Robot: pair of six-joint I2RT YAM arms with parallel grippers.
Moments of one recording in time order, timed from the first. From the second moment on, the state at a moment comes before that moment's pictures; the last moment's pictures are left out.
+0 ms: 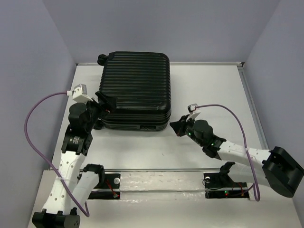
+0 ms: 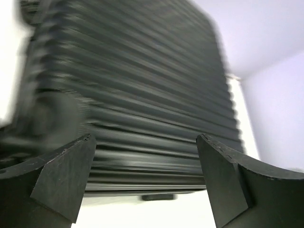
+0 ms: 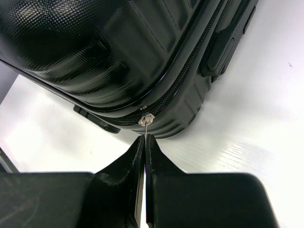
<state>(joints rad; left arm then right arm) -0.14 0.69 0.74 -0.21 0.10 -0.64 0.82 1.14 0.38 0.53 0.15 0.53</state>
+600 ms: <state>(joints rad) 0.17 0.73 0.71 -0.34 0.14 -0.57 0.80 1.09 0.38 0.46 0.09 0.51</state>
